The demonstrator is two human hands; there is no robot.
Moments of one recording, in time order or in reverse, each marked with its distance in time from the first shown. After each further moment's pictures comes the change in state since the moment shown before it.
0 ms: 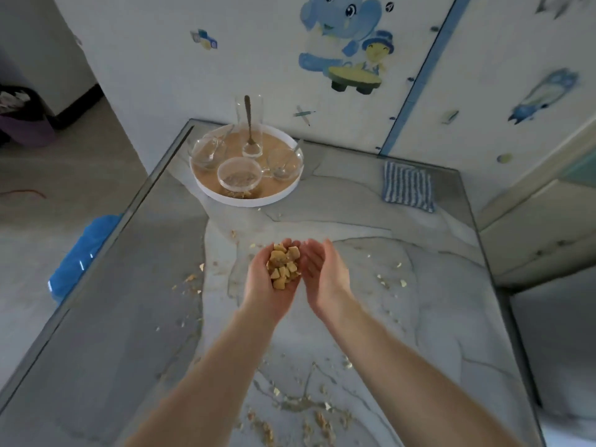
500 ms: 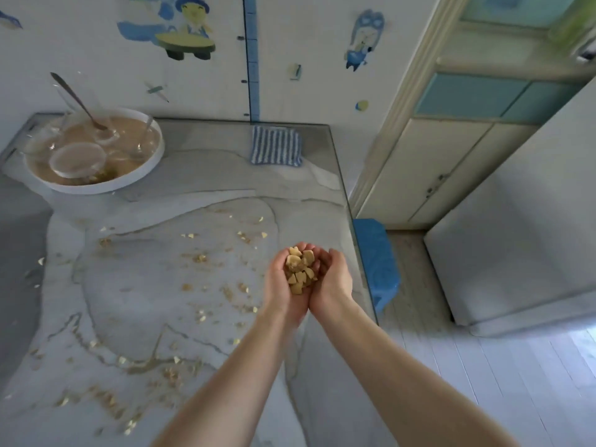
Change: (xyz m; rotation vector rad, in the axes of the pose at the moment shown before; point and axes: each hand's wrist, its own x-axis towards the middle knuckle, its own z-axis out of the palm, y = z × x) left_hand -0.059 -0.287 0.078 0.122 -0.130 -0.200; right_hand -0.039 -0.099 -0.264 0.353 0.217 -0.064
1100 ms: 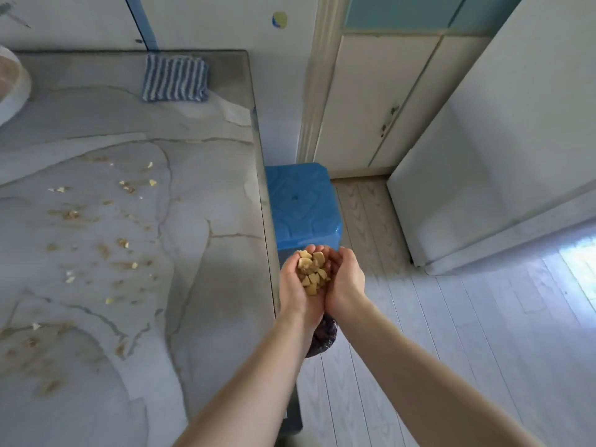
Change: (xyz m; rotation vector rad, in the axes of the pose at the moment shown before) left_hand 0.009 -0.232 0.021 -0.052 0.152 -0.145; right_hand 0.061 -0.095 -0.215 -0.149 0.177 0.003
